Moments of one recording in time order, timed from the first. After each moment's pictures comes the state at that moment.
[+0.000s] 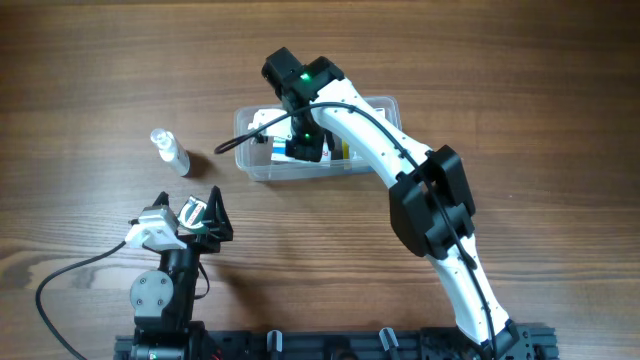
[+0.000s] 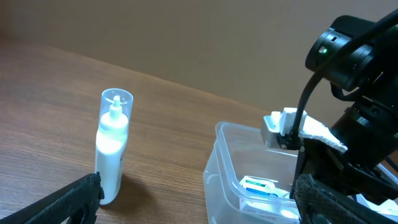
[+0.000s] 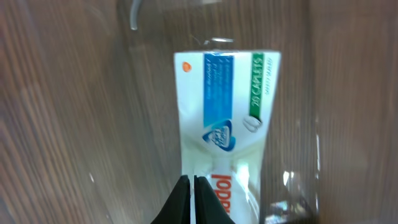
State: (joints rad) left arm -0.04 0.01 0.01 -0.07 -0.01 -0.33; right arm 0.67 2.38 2.13 -1.25 -0.12 -0.79
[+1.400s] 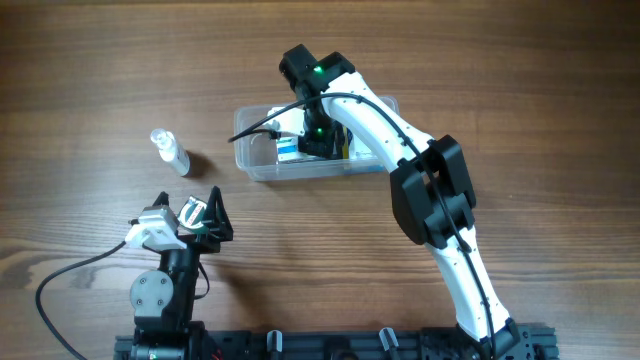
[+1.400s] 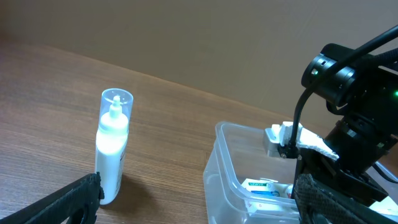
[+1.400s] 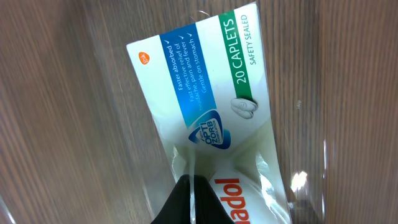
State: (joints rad) left arm -0.04 0.01 0.01 -0.07 -0.01 -0.33; right arm 0.61 2.44 2.13 -1.24 -0.14 -0.84
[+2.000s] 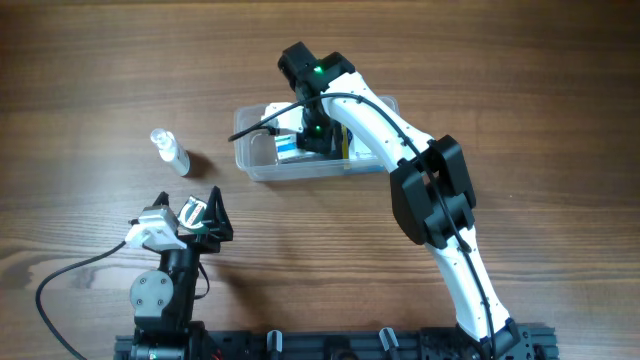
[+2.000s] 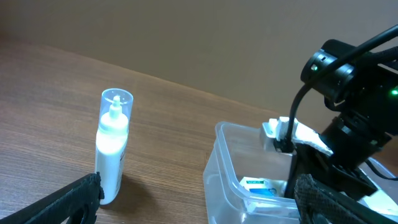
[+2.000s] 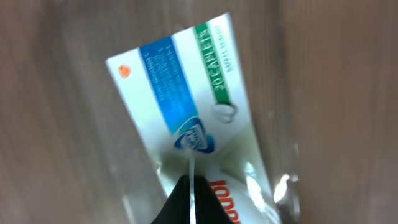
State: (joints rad) left arm -0.04 0.01 0.01 -0.07 -0.01 -0.33; right arm 0.61 2.44 2.13 -1.17 -0.13 -0.84
